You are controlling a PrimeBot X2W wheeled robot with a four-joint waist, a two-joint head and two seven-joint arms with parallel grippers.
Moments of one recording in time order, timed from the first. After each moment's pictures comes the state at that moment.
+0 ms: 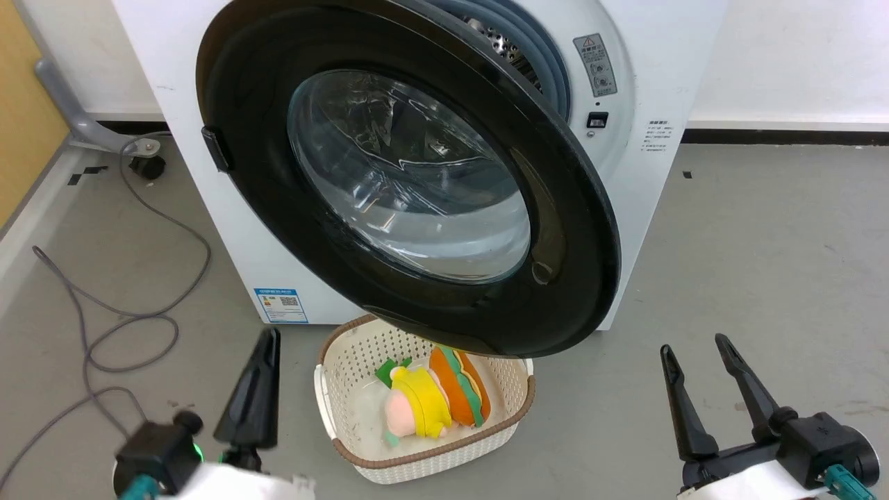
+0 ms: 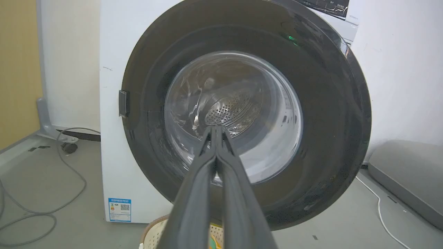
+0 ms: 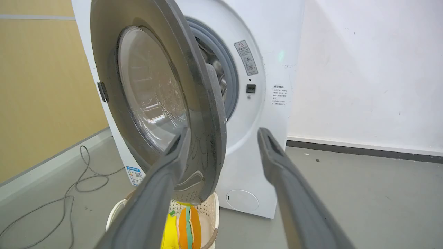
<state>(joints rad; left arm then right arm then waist) 0.02 0.18 -0.13 -0.04 -0.42 -0.07 -0.26 0.03 -0.05 0.01 0.04 0.08 0.13 -0.26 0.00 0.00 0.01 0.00</state>
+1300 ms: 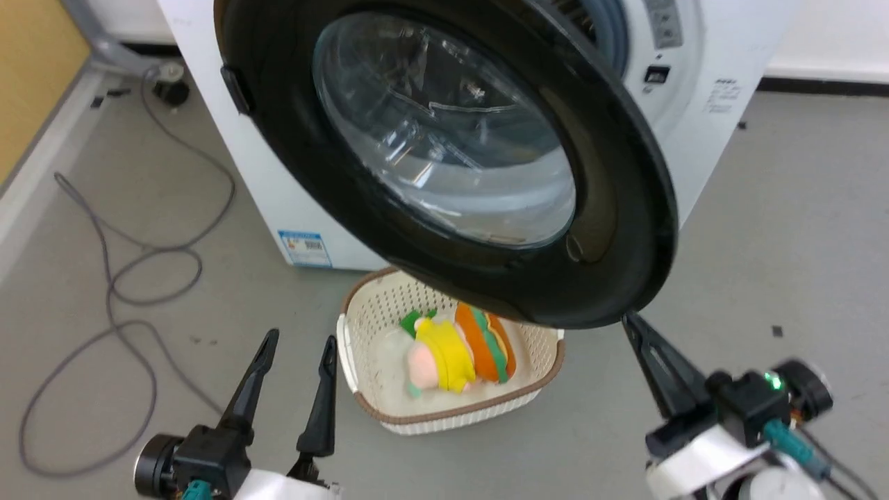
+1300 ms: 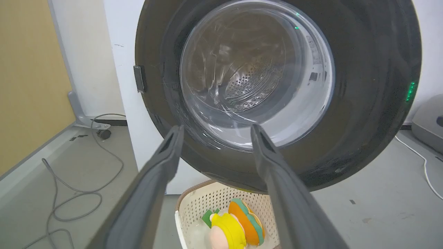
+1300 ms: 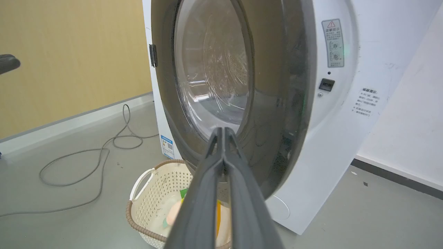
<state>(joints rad) 0.06 0.05 -0.07 -0.05 -0.11 -0.11 -0.26 -0.09 -0.15 0.20 0.10 0.03 0.13 -0.26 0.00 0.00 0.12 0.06</state>
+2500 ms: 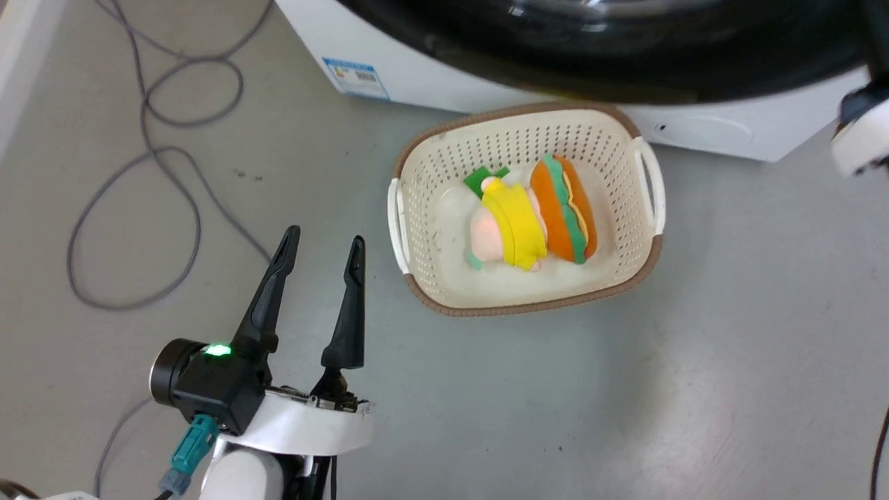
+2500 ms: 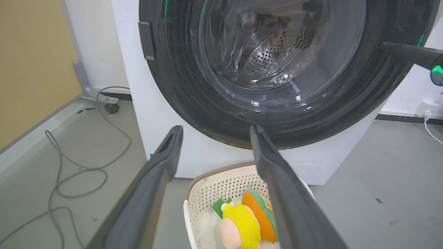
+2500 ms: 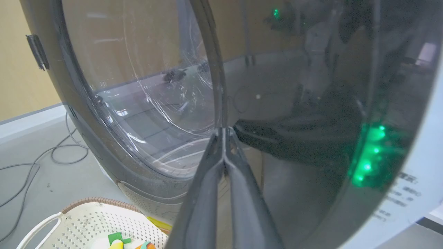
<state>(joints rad) -0.14 0.05 -0.16 -0.12 -0.16 -0.06 -0.26 -0.88 -0.47 0.22 0.44 0.28 0.13 -0.14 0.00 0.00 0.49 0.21</state>
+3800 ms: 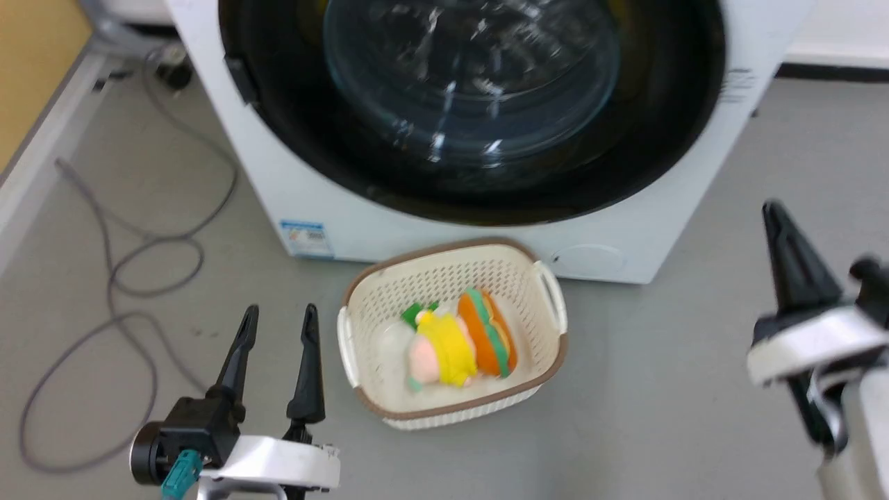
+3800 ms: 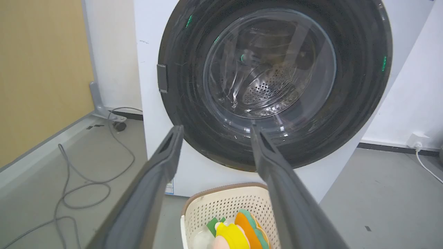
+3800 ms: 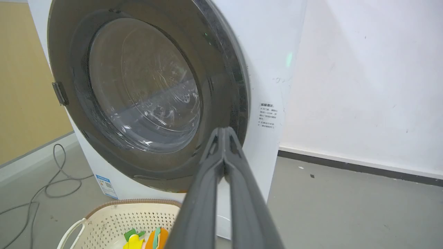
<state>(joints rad) -0.03 0.05 -0.09 0.00 -0.19 0.00 -0.26 -0.40 -0.27 0.02 0.36 0.22 0.13 -0.26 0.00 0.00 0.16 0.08</state>
